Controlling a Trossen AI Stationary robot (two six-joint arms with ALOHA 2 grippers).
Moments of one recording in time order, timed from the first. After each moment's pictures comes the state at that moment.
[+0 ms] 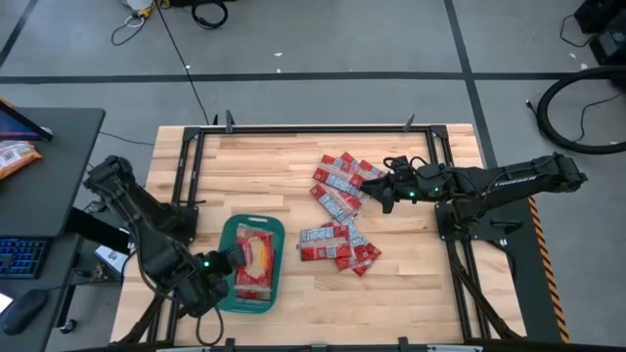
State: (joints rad) left arm -0.88 1.40 1.20 -1.12 -0.60 0.48; right arm 0.09 0.88 0.66 -0.08 0.32 0.77
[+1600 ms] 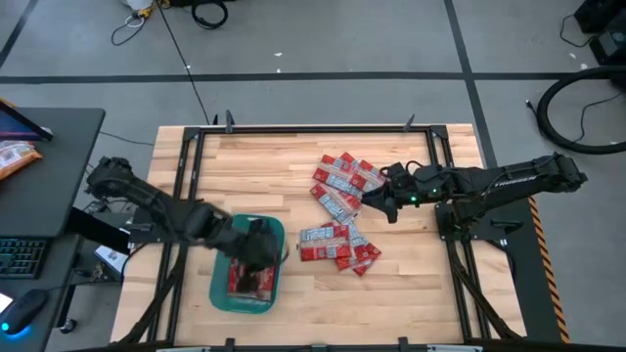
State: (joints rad) left arm -0.45 1.41 1.27 -0.69 -0.09 -0.46; right arm 0.09 0.88 0.66 -0.15 0.13 0.72
